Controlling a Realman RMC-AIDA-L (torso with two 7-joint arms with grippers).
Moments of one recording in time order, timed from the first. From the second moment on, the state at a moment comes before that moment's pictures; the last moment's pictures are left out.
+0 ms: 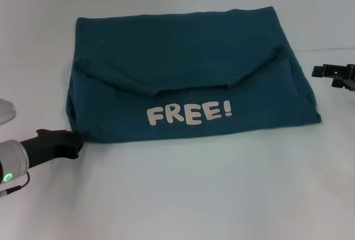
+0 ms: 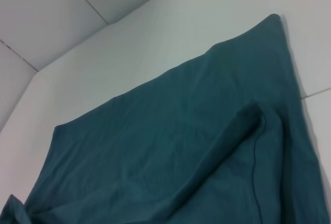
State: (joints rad) left arm -0.56 -2.16 0.67 0.58 2.07 0.90 -1.47; right arm 0.62 1.90 -0.42 -0.62 -2.25 -1.19 2.22
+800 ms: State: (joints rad) left arm -0.55 -2.16 0.67 0.64 2.07 0.98 -1.52; right arm 0.63 1.93 -0.54 -0.61 -2.31 -1.09 2.25
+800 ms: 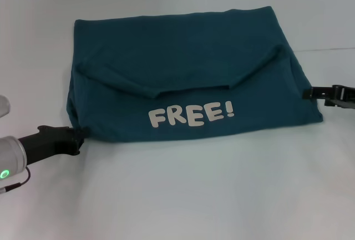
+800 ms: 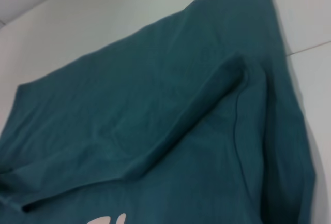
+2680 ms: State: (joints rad) left arm -0.49 -2.15 0.66 0.70 2.07 1.10 -1.66; right arm 0.59 1.94 -0.54 -0.53 -2.29 -1.05 2.10
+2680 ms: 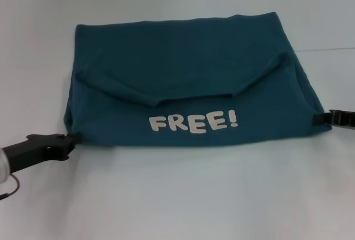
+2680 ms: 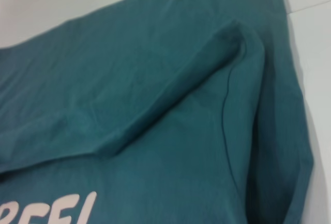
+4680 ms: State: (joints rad) left arm -0.22 -2.15 0.37 0.84 2.29 1.91 -1.64; right arm 0.19 1.97 -0.32 -0.77 -2.26 -1.72 1.66
